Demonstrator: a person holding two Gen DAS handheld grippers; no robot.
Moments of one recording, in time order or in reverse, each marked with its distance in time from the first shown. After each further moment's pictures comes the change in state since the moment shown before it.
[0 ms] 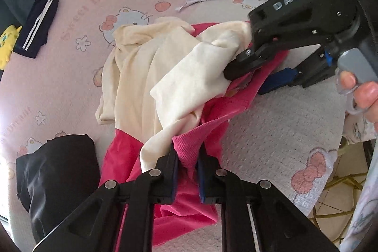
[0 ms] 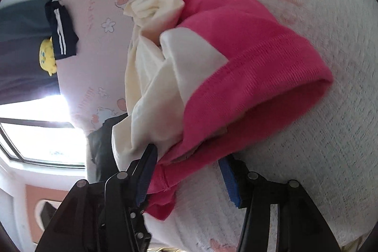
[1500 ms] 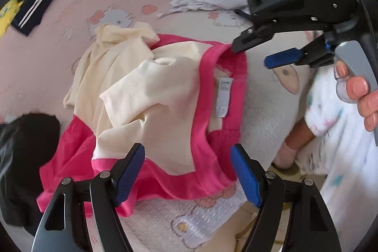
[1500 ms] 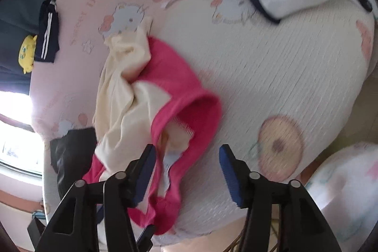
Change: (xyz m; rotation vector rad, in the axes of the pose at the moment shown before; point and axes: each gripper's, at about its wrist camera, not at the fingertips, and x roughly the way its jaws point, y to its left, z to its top) left arm -0.029 -0.053 0.016 -0.235 -0.005 -0.144; right arm -0.091 0.022 0.003 -0.103 -0.177 -0.346
